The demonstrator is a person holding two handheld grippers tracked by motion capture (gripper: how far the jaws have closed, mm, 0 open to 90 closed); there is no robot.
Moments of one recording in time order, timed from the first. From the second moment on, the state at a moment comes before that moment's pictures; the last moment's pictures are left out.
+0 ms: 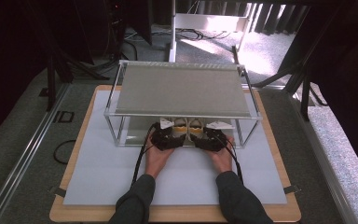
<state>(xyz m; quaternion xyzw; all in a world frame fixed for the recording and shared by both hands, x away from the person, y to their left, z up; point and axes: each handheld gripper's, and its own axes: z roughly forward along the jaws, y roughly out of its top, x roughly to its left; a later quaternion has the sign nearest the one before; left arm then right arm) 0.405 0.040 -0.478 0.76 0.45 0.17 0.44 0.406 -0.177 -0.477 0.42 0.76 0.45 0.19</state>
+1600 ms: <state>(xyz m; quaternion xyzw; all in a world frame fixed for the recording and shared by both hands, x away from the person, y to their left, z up) 0.321 0.101 -0.472 0.75 0.47 0.16 0.44 0.329 -0.223 -0.467 0.42 0.78 0.43 0.20</state>
